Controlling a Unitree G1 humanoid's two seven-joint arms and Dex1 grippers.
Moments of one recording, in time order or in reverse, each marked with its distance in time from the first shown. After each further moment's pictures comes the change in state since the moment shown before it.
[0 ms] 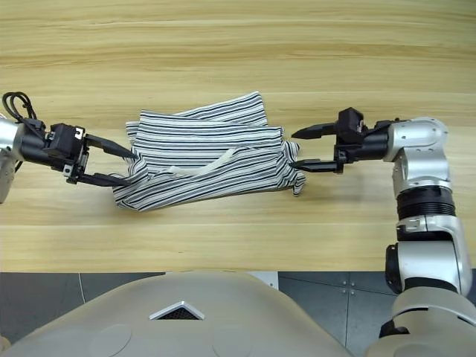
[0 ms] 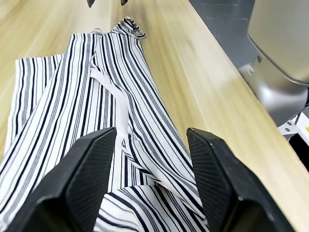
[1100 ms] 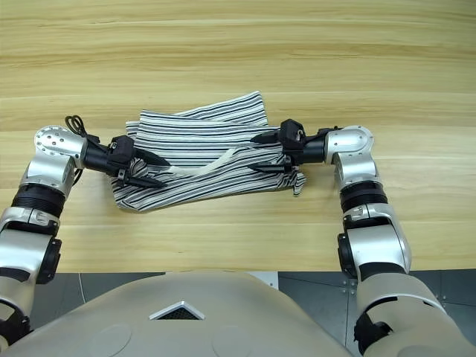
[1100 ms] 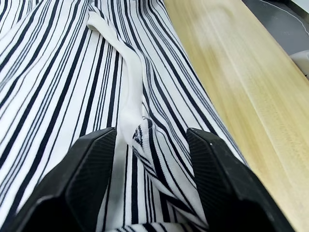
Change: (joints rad) left arm -0.075 -0.315 0.066 0.353 0.338 -0.048 0.024; right arm -0.069 0.249 0.026 0.211 -0.191 -0.120 -0.126
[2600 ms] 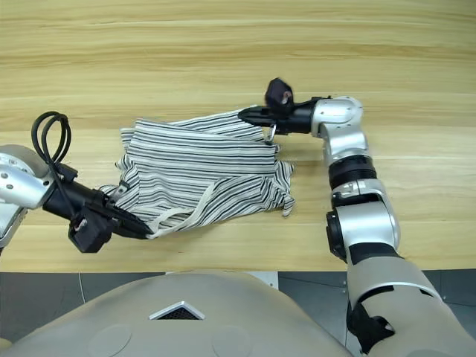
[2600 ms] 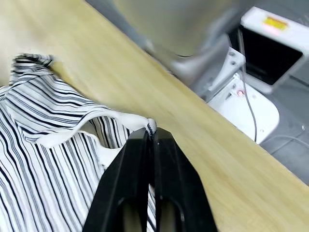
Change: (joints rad) left arm 0.395 0.453 0.011 -1.126 -0.051 -0.124 -0.024; right arm -0.199 0.102 0.027 0.141 -0.187 0.074 -0.321
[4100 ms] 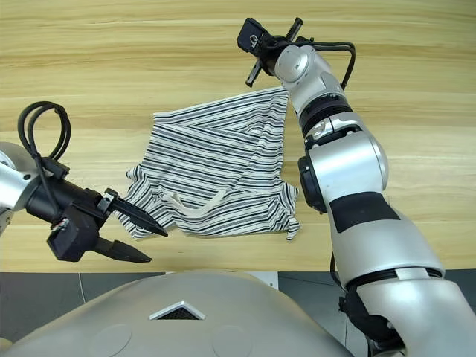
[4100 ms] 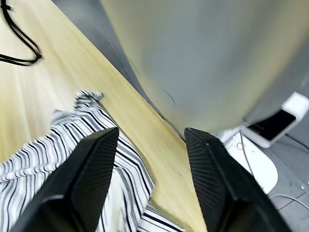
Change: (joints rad) left arm -0.097 0.005 0.052 -0.140 -0.331 0.350 0.094; right arm -0.421 0.153 0.025 0.452 -0.430 -0.001 -0.794
